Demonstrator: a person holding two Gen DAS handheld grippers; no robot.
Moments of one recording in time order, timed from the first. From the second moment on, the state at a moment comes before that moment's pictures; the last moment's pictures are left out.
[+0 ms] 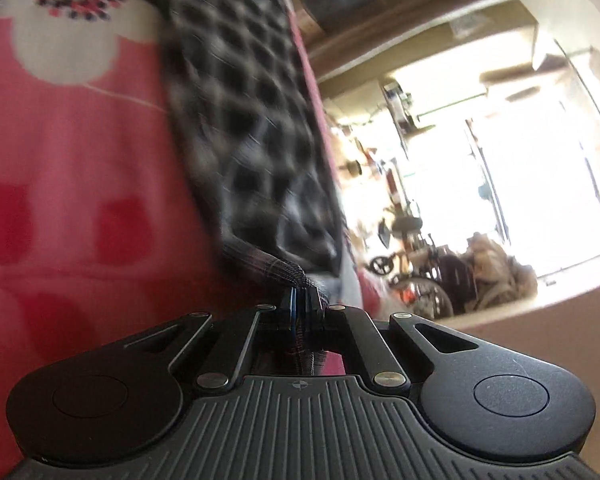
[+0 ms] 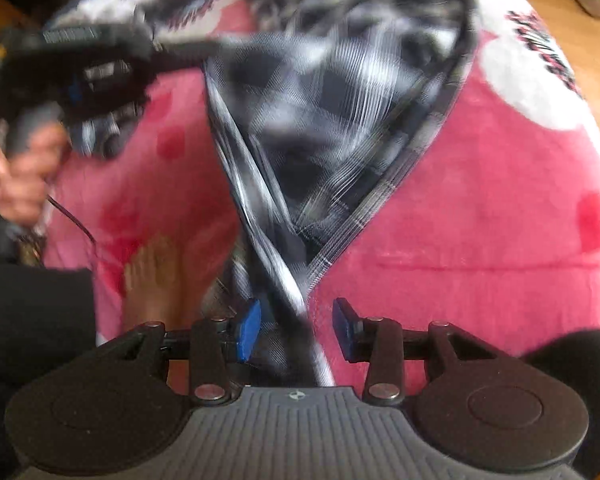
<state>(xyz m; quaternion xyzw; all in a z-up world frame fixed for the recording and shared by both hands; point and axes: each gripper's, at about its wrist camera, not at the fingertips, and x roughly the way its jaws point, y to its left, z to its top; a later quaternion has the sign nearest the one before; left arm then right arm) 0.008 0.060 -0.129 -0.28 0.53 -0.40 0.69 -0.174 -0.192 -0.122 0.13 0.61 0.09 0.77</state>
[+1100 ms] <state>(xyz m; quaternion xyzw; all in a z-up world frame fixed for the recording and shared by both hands) -0.001 0.082 -0.155 -0.10 0.58 -0.39 0.71 -0.148 -0.208 -0.083 0.36 0.54 0.20 0.73</state>
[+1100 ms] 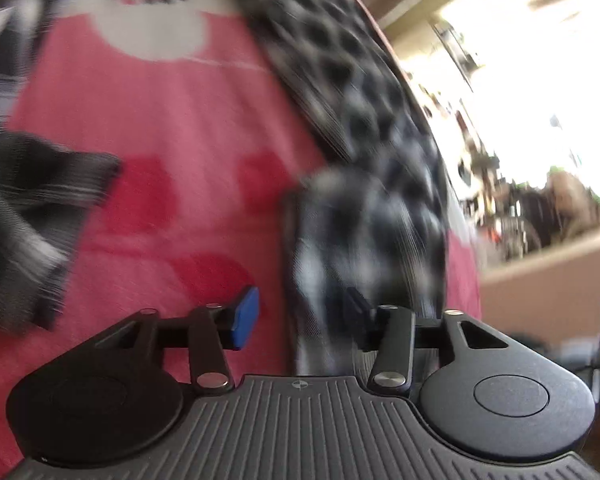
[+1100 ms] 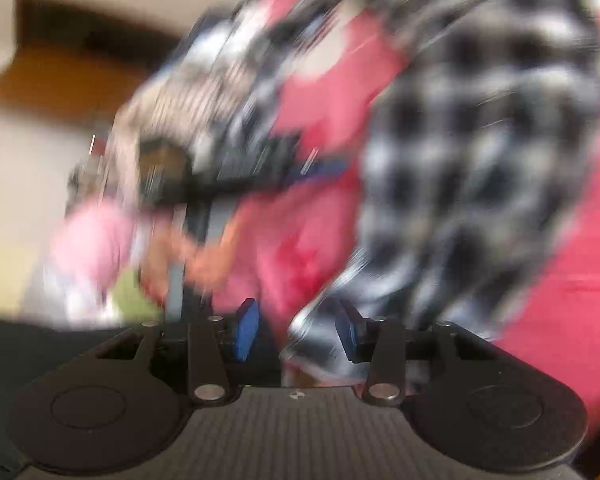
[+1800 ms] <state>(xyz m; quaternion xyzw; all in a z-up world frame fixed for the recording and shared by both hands) -0.058 0.050 -0.145 0.06 0.56 -0.47 0.68 -0.164 -0.212 -0.126 0.35 0.62 0.02 0.70</state>
